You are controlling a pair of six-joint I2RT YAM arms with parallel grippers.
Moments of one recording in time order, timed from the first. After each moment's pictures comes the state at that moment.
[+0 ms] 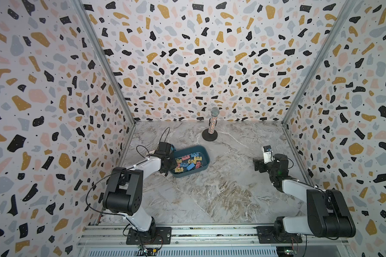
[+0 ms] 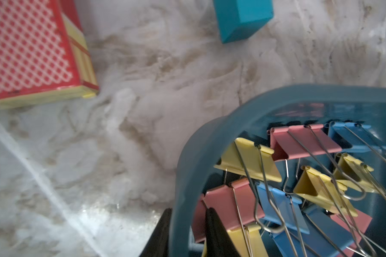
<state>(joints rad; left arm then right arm) -0.18 1.64 0.90 -0.37 0.05 -0.54 0.02 1.33 0.45 0.39 -0.15 -0.16</state>
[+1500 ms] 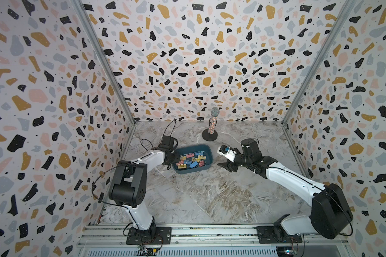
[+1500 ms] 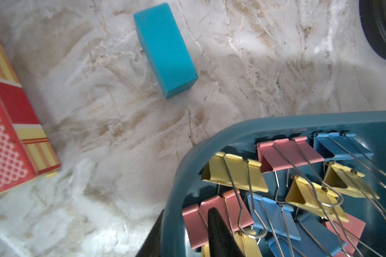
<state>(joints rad) -0.20 1.74 1.05 -0.37 0.04 -0.39 0.58 1.43 0.96 -0.17 -0.46 -0.56</state>
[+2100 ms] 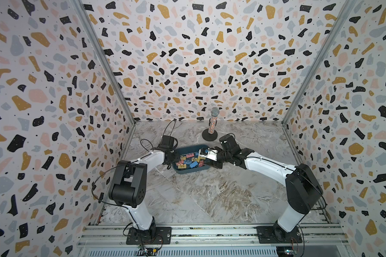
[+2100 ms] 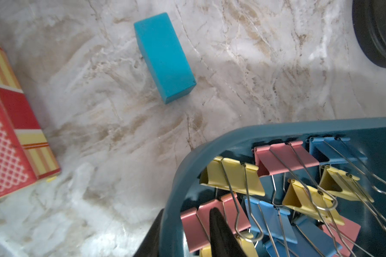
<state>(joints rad) -0.20 1.74 1.05 -0.36 0.05 -0.40 0.70 1.73 1.24 -0.24 -0.43 -0.72</state>
